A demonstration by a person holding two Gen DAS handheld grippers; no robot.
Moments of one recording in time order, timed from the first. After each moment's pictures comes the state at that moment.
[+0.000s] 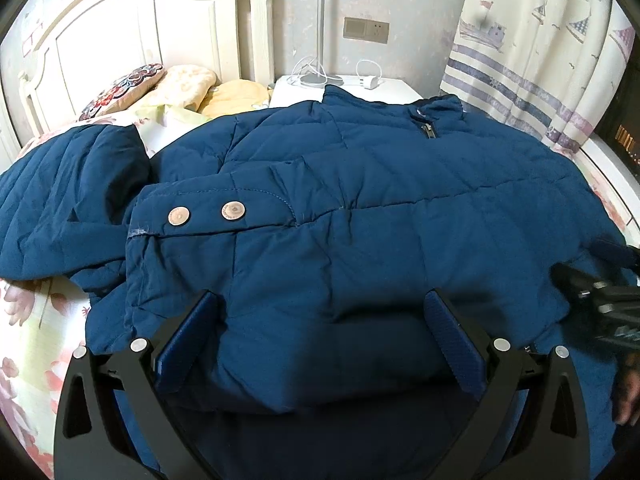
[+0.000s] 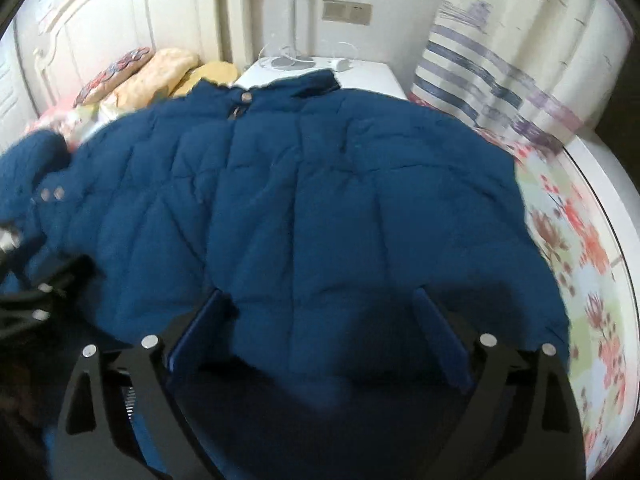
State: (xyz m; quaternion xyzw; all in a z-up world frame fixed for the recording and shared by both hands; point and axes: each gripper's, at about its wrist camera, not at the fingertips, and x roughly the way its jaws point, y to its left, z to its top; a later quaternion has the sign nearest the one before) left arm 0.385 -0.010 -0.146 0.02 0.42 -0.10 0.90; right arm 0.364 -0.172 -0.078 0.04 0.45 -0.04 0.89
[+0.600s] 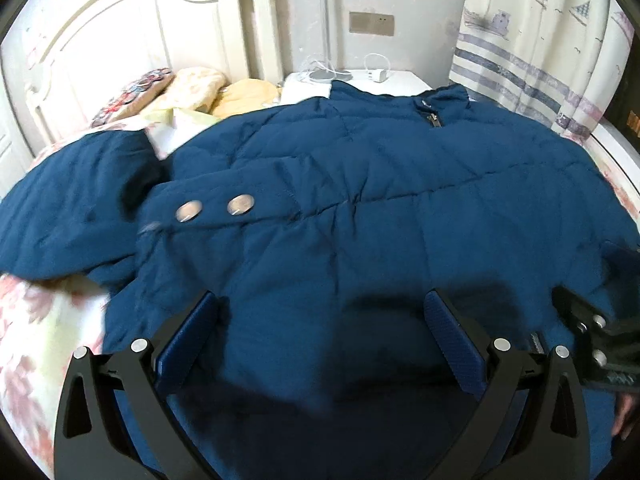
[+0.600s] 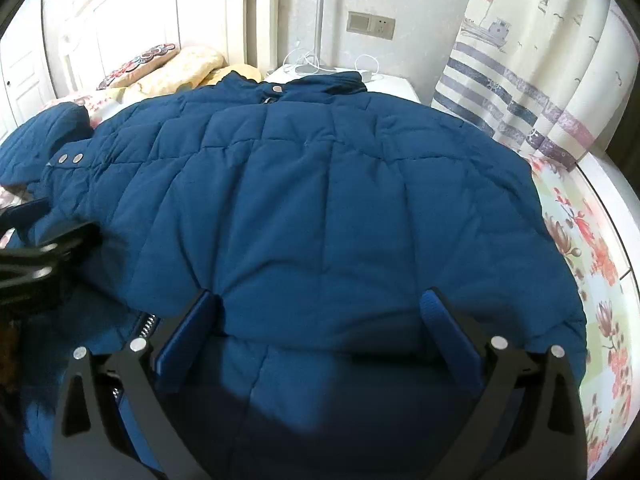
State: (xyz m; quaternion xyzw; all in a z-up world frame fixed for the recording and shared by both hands) left arm 0.370 -0.012 -0.135 0.04 0.42 -0.08 0.90; right arm 0.352 -0.159 -0.103 0.00 0.44 -0.01 0.90
